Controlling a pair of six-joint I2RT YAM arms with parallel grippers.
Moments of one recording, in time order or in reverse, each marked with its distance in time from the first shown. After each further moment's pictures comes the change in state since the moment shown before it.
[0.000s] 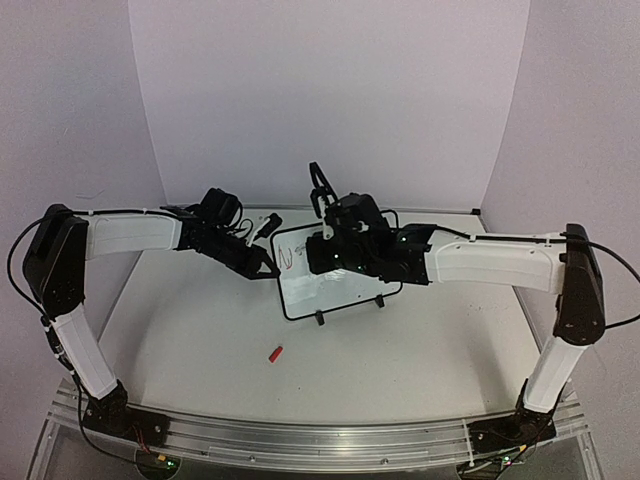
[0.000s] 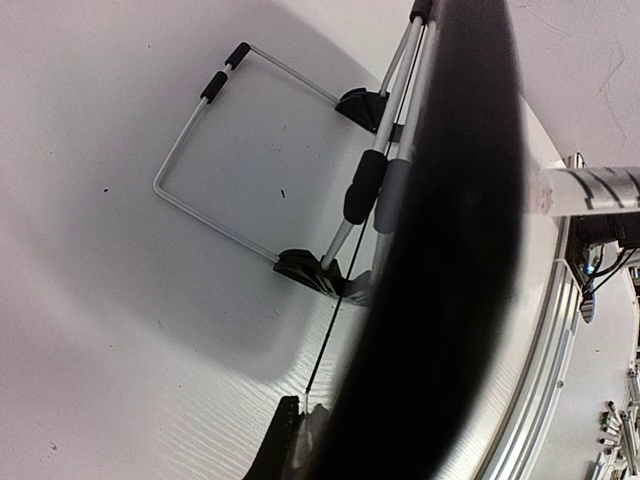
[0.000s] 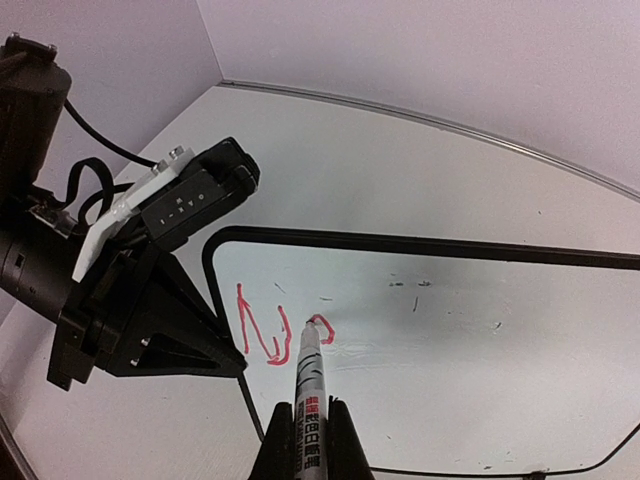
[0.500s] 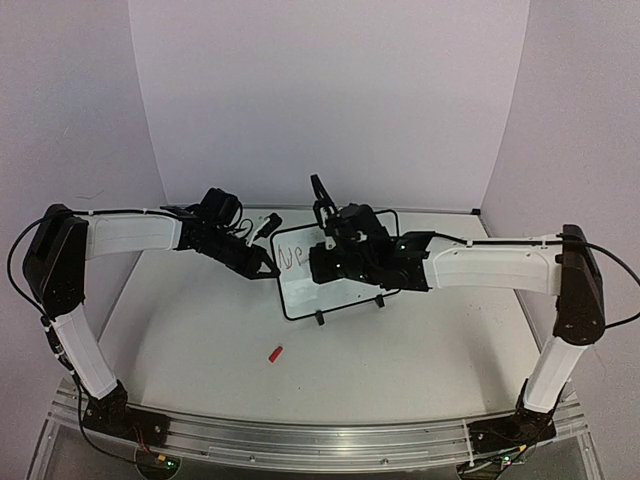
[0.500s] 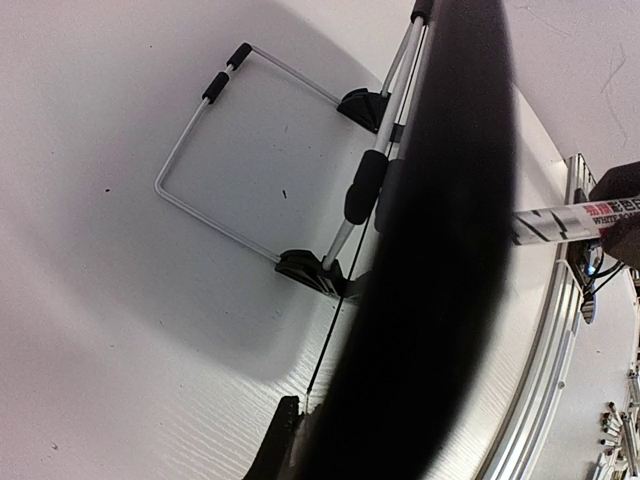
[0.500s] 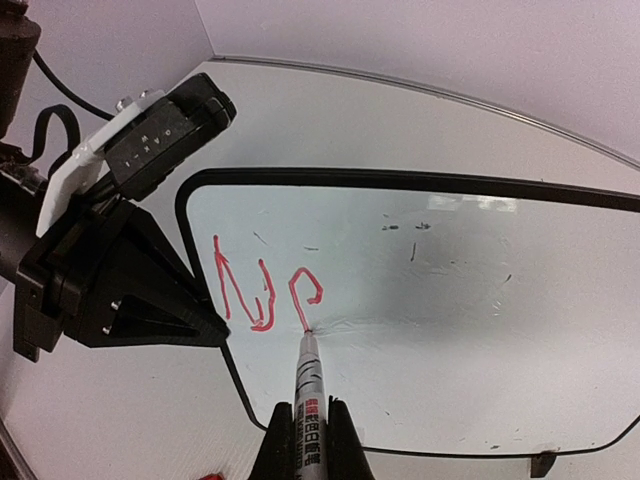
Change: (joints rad) left arm 0.000 0.000 0.000 0.000 -0.004 -0.001; right arm -0.001 0.002 -0.054 0.003 -0.008 0.031
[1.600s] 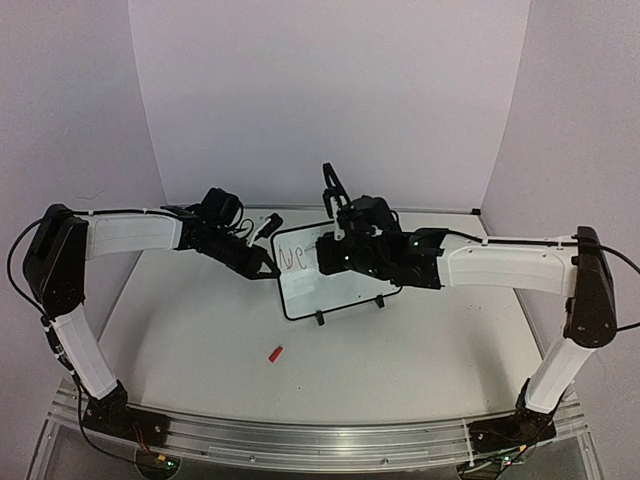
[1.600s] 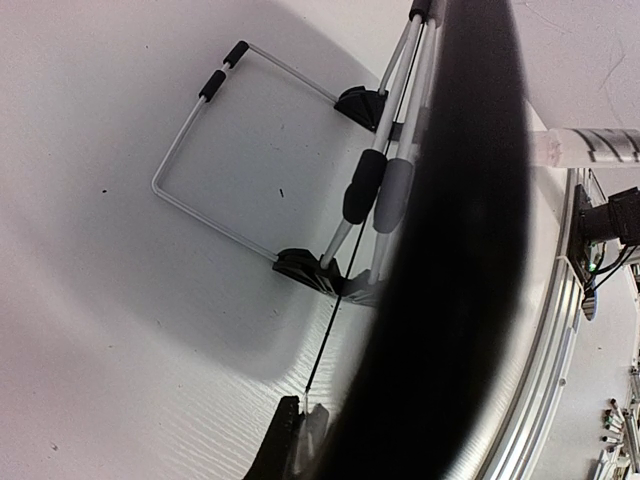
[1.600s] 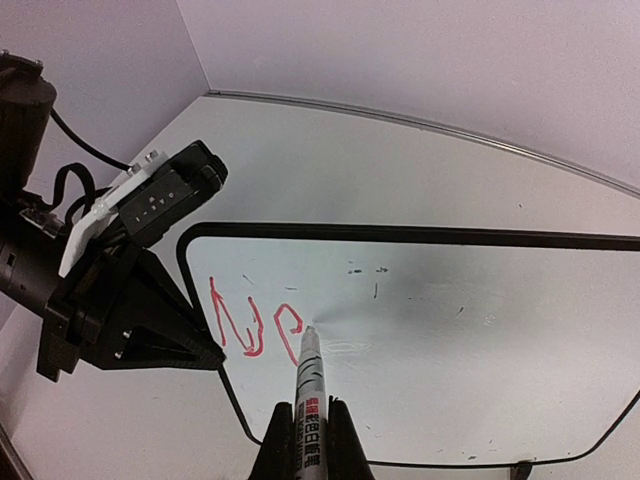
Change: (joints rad) left arm -0.005 0.000 0.004 -0.005 -0.002 0.007; right arm -0.003 -0.068 -0.032 0.035 0.032 -0.015
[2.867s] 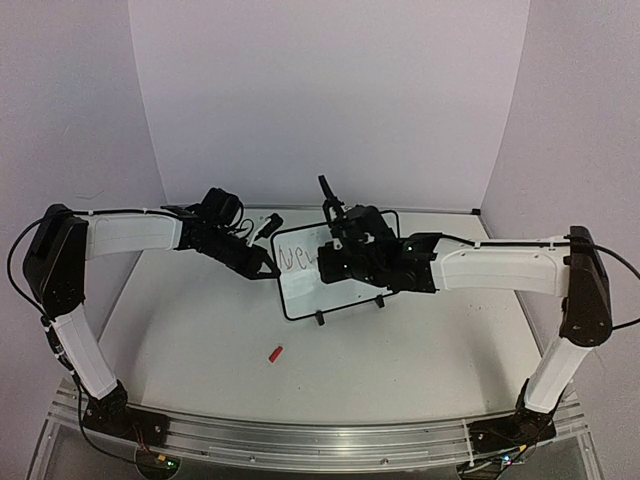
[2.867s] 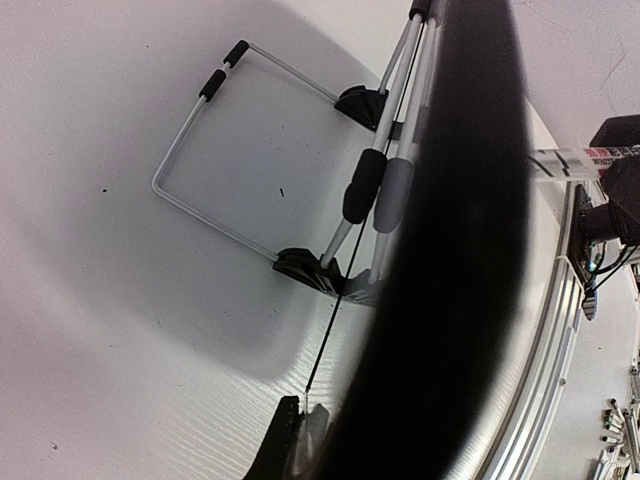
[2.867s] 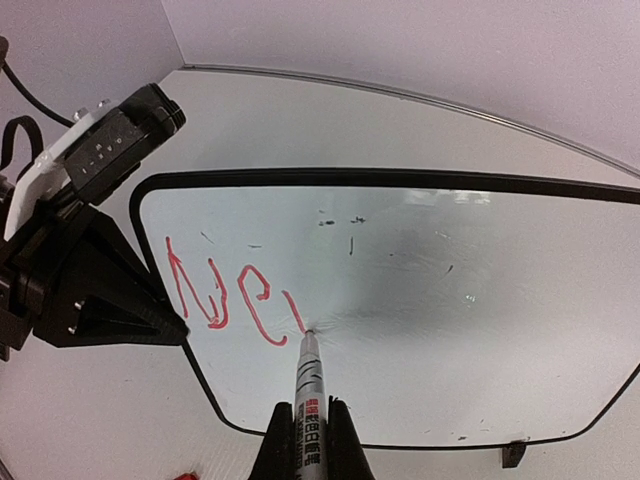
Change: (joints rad) left arm -0.001 0.000 0.002 -0.004 -0.002 0.000; right arm 0.000 0.028 -0.011 -0.041 0.039 0.016
